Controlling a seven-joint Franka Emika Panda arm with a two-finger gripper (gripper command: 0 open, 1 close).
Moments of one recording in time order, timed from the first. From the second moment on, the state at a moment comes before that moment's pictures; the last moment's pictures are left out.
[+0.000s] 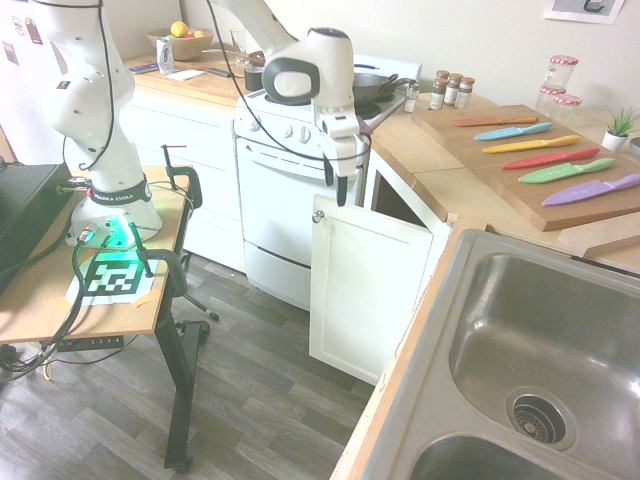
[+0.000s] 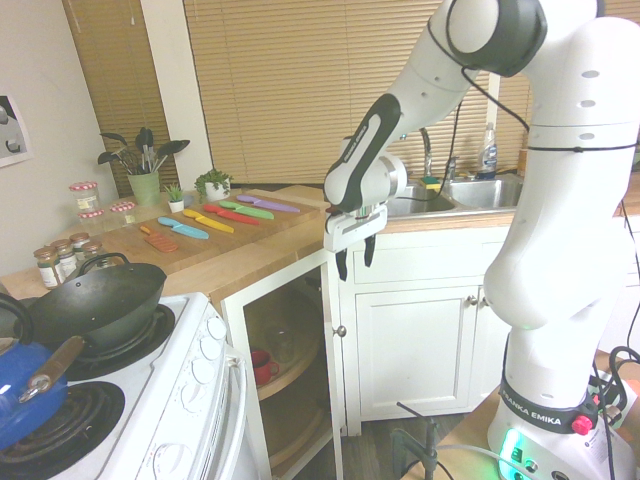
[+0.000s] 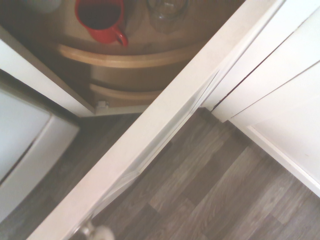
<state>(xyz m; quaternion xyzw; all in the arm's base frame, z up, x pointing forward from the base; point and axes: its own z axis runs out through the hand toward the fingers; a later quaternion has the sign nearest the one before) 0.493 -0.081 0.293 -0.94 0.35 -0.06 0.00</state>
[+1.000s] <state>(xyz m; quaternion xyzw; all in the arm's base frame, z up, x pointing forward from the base) 0.530 -0.061 0.200 -0.95 0.29 -0.04 -0.03</state>
